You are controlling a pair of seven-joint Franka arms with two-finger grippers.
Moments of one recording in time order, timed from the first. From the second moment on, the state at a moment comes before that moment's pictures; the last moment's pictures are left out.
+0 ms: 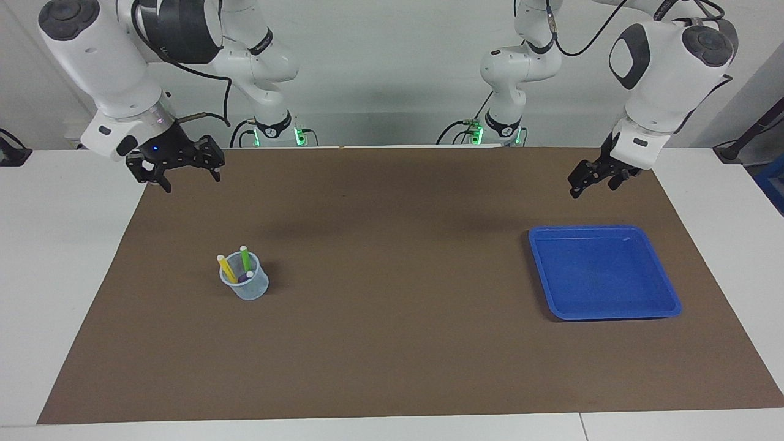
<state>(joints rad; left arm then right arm) 0.09 0.01 -0.14 -1.71 -0.01 1.68 -0.14 -0.03 0.07 0.01 -1.54 0.00 1.54 -0.26</state>
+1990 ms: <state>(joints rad) 0.09 -0.02 -0.15 -1.71 -0.01 1.67 -0.09 -0.04 0.06 0.01 -1.54 0.00 1.53 -0.26</state>
